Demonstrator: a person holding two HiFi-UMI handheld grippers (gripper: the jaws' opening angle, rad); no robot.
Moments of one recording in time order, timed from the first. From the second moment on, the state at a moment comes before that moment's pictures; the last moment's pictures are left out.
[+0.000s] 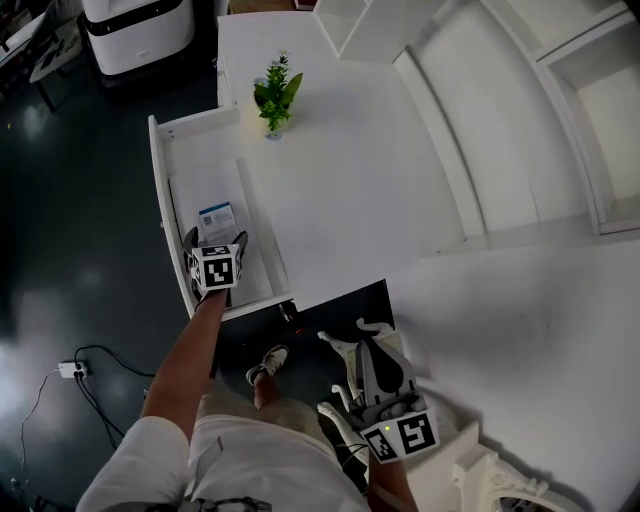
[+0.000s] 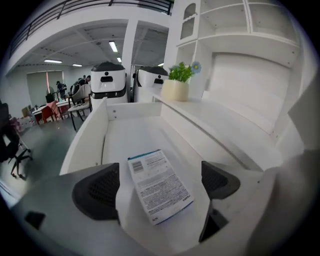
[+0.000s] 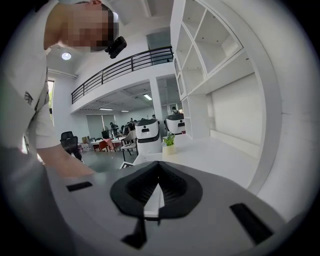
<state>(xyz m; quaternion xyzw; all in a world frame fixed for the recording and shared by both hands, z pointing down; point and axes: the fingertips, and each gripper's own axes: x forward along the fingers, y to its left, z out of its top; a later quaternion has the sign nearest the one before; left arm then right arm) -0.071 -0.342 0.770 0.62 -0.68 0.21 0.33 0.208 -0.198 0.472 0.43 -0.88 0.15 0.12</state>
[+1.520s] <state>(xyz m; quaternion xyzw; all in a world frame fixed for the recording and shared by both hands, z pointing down) -0.075 -0.366 0.814 0.59 -0.66 0.26 0.39 0.236 -0.183 0.491 0.46 -0.86 0.17 0.12</state>
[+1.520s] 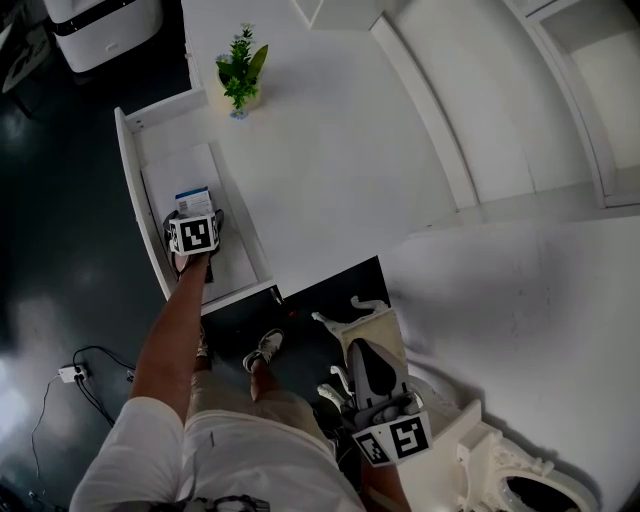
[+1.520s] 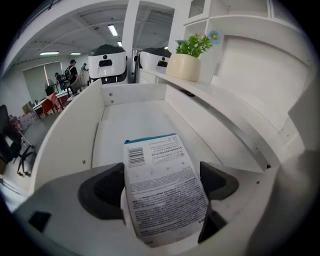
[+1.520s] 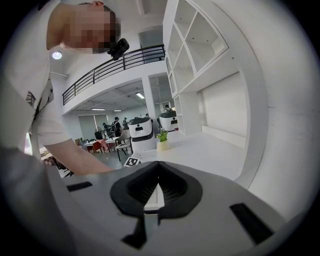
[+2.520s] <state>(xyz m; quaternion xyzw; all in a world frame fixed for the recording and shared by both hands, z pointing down) -0.100 -0.307 0.605 0.71 -0.65 0.13 0.26 0.146 -0.154 0.440 0.39 -0.91 0.12 0.07</state>
